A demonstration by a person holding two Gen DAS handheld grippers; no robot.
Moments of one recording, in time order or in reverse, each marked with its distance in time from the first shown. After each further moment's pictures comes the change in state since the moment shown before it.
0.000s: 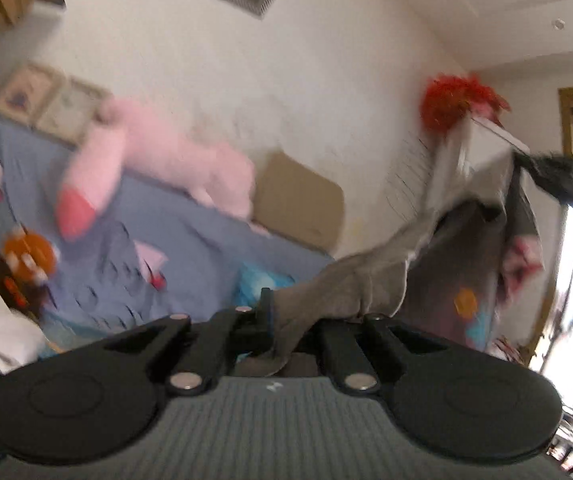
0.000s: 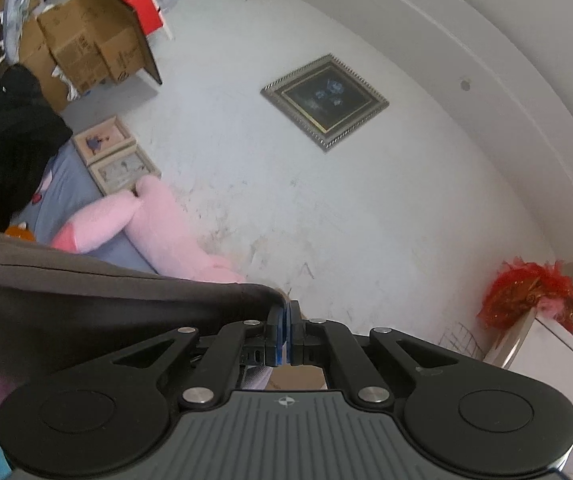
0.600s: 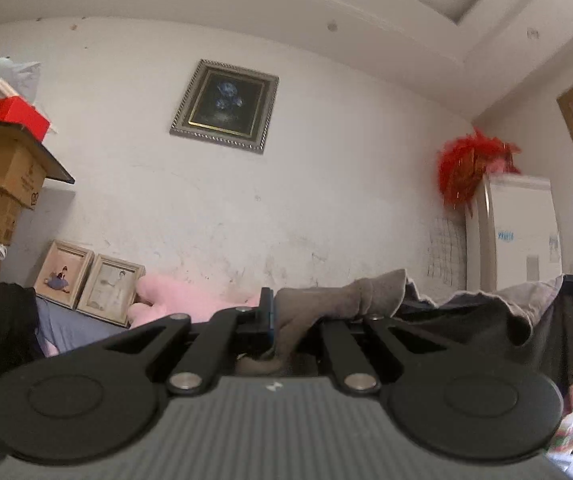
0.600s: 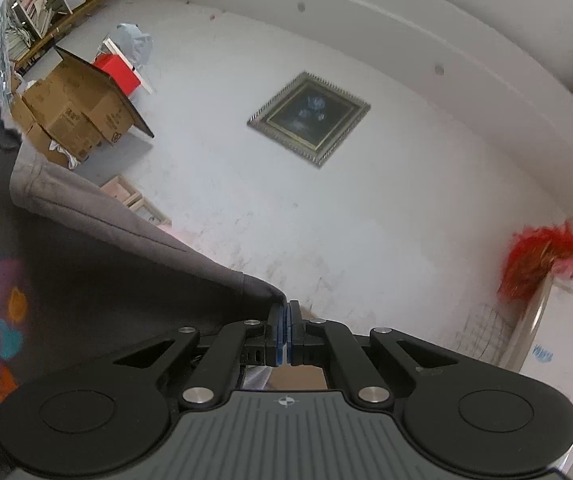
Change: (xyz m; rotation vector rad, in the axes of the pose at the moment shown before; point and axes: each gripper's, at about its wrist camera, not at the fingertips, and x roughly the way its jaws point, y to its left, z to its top) left arm -0.071 -0.065 0.184 0.250 -0.269 0.157; right arm -0.047 -0.053 -0.001 0.202 -0.018 0.103
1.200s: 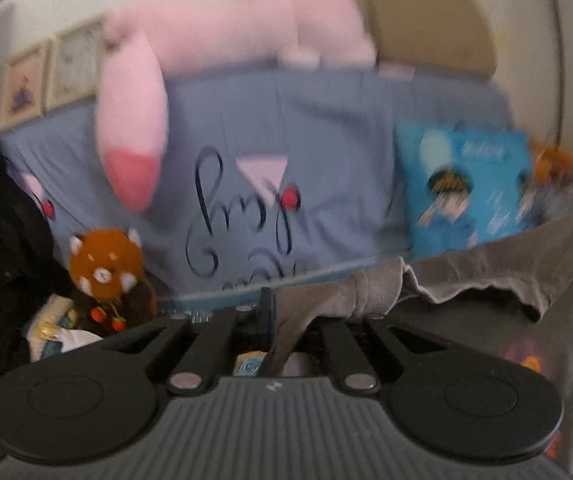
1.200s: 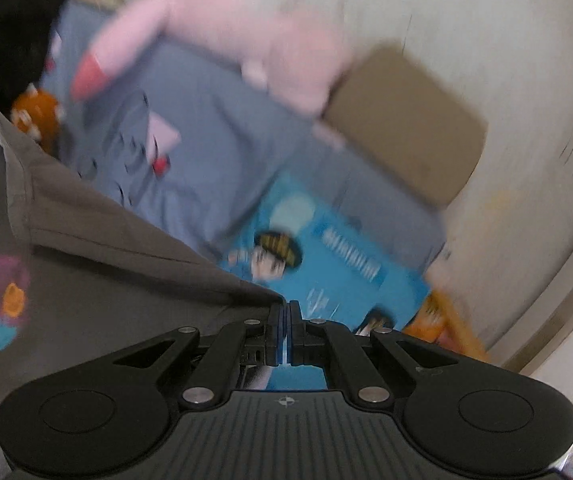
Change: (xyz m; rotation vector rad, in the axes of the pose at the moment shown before) left arm 0.373 0.003 -0.317 0.235 0.806 0.184; right arm 0.312 0.109 -0.277 0.077 0.657 0.138
